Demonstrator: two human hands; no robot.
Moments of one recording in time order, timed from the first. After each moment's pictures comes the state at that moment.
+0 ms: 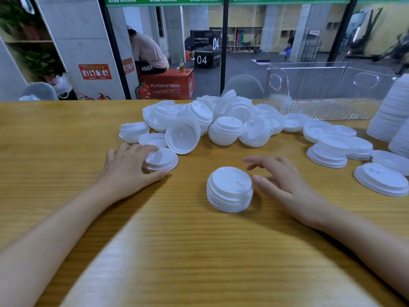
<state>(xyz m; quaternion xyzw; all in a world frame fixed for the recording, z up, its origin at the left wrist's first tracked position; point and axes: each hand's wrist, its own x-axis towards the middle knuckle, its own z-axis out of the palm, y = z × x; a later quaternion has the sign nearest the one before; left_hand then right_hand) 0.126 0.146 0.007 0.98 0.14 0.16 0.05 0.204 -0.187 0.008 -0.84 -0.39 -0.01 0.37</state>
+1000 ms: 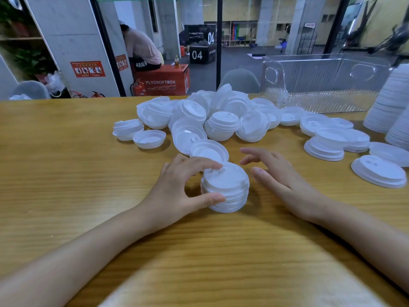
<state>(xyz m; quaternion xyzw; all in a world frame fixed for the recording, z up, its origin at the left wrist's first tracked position) 0.110 0.046 0.004 0.91 -0.13 0.21 0.33 0.205 -0.187 0.006 -0.83 -0.41 0.01 0.37</state>
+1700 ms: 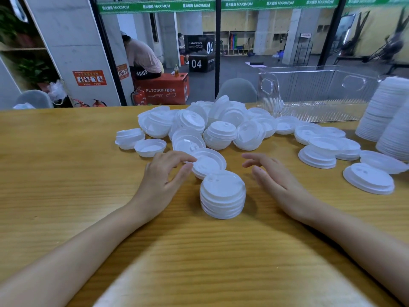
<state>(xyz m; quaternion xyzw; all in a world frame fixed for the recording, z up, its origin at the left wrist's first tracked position) 0.129 0.075 0.001 0.89 -0.06 0.30 0.34 0.212 -0.186 0.006 -0.83 -0.37 -0.01 0.41</state>
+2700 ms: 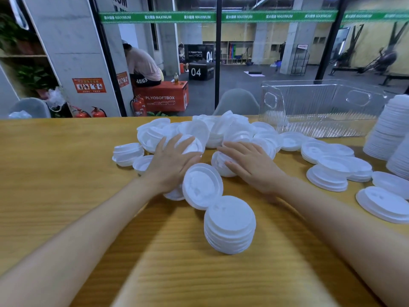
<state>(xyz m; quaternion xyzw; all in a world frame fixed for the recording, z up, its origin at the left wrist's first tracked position) 0.231 0.118 0.023 0.99 -0.04 0.16 -0.02 0.313 -0.120 0.022 -0.87 -0.45 -0.11 0.15</state>
